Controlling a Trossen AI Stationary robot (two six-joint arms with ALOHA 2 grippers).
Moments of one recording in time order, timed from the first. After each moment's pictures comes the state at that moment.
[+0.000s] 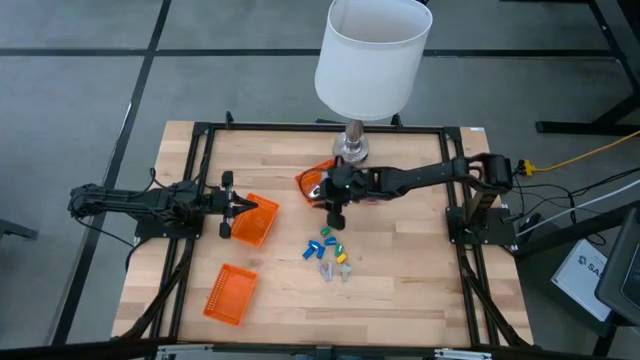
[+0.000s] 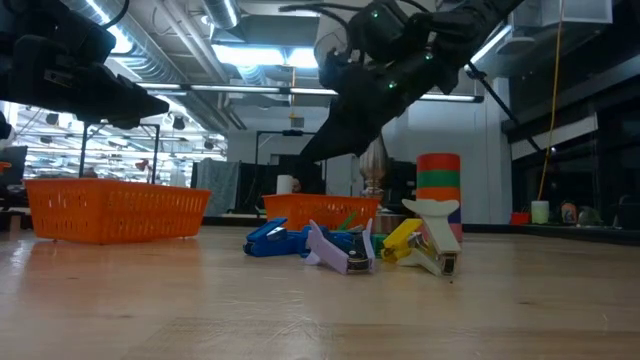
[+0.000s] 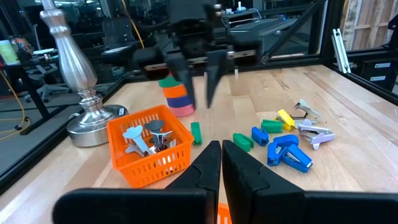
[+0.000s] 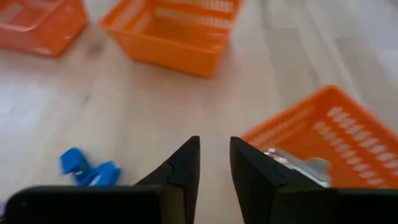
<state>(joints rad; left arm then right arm) 0.00 0.15 0.01 0.03 -0.08 0.09 -0.08 1.80 1.07 0.07 -0.11 -0.01</state>
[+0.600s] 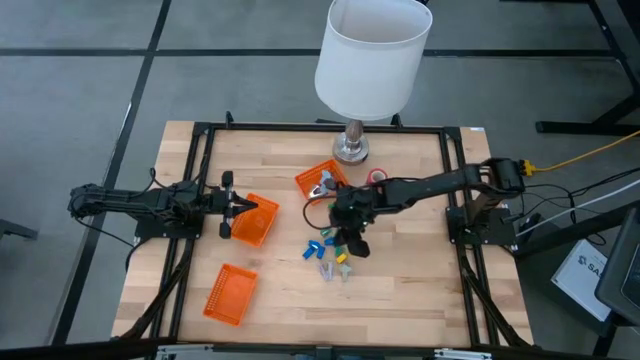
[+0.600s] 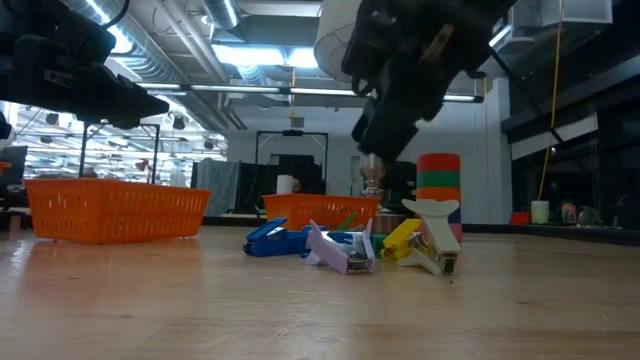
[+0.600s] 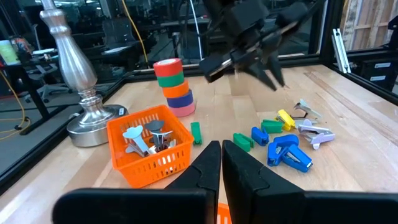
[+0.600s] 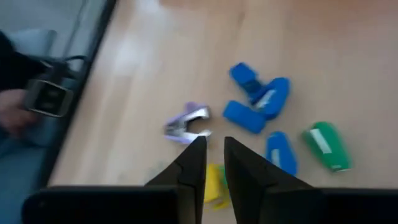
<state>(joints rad) 0.00 0.15 0.01 0.03 -0.08 0.09 0.05 1.73 1.07 -0.23 -0.45 0.11</state>
